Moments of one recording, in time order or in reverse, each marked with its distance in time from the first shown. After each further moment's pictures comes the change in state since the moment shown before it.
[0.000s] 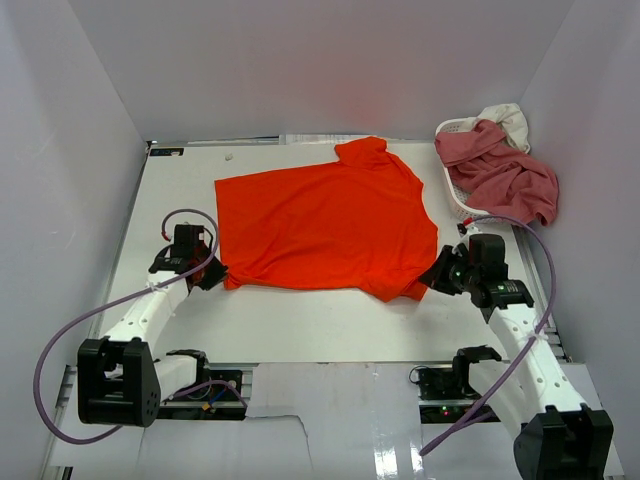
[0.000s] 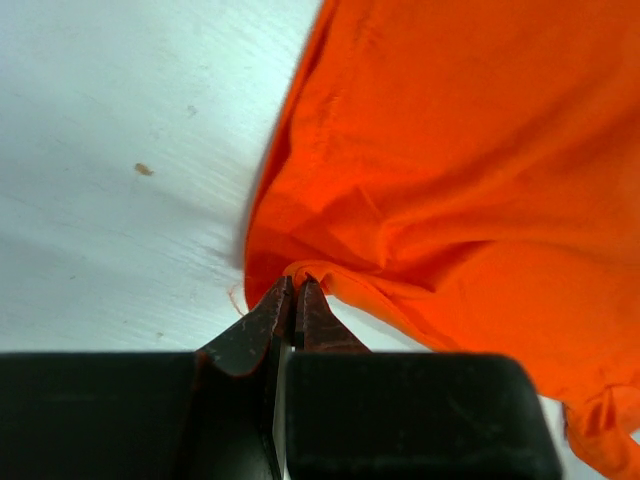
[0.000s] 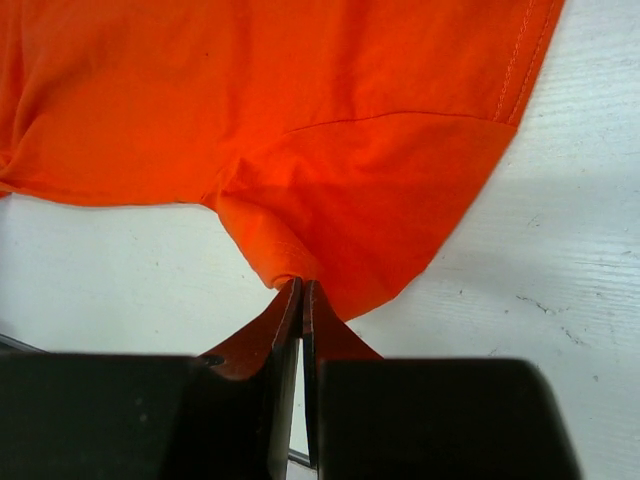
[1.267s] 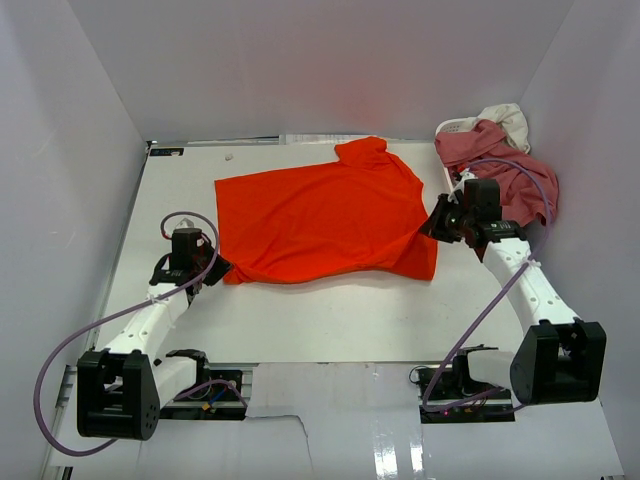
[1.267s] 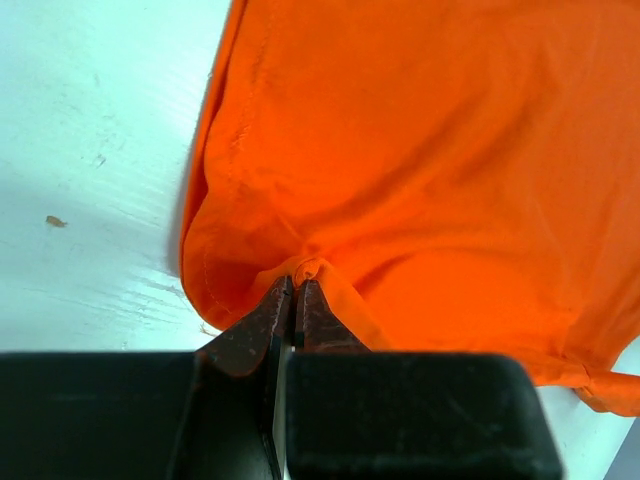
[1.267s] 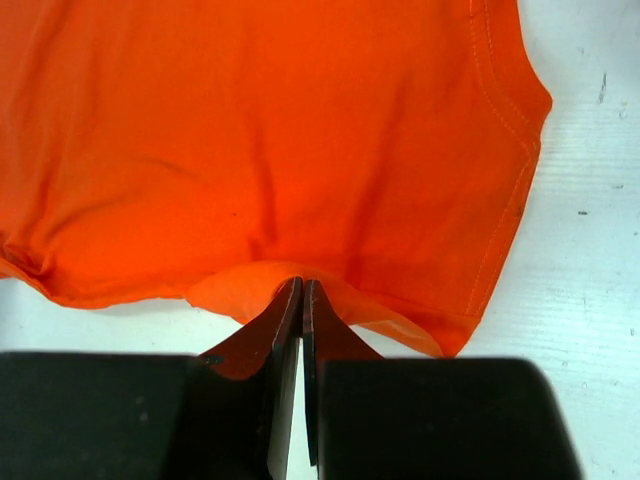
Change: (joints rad) left arm 0.000 -0.073 -0.091 0.232 0.088 -0.016; right arm 0.000 0.427 0.370 0.099 0.059 -0.078
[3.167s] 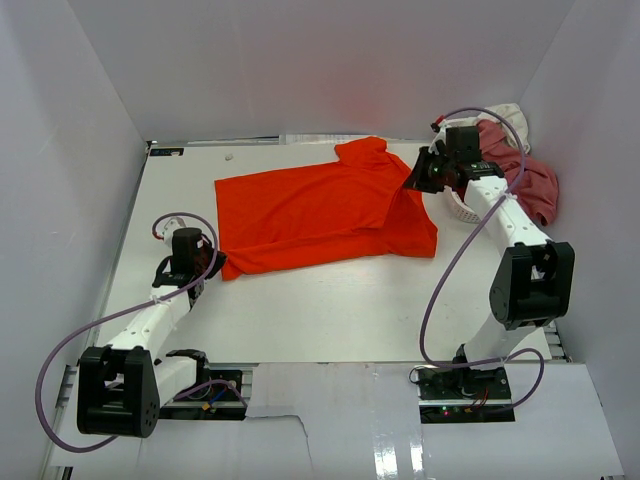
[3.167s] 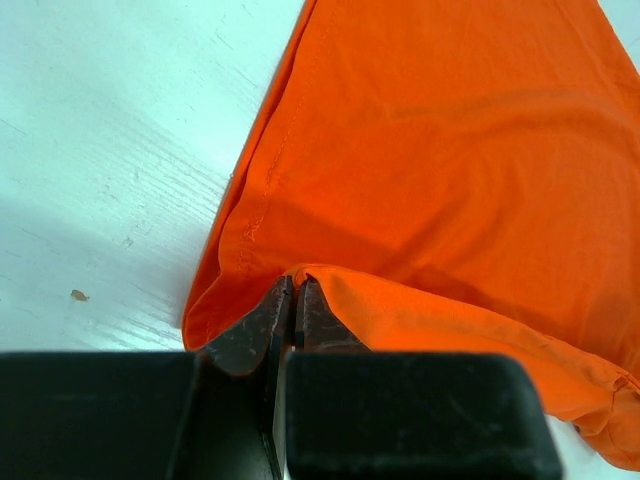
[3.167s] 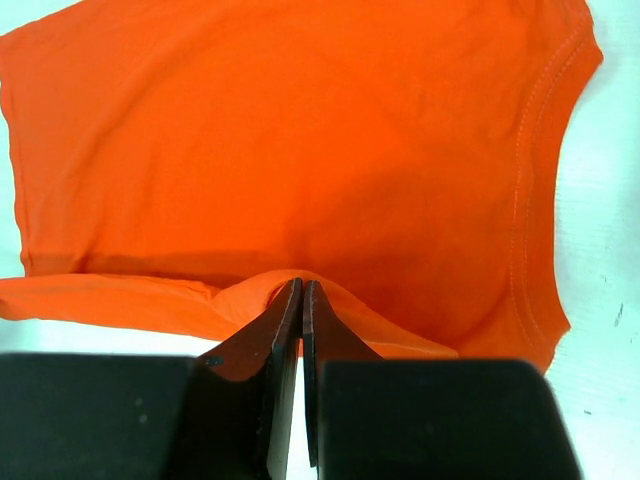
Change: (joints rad) left arm 0.000 0.012 -0.057 0.185 -0.166 -0.070; right arm 0.036 0.454 0.496 -0.024 -0.051 -0.052
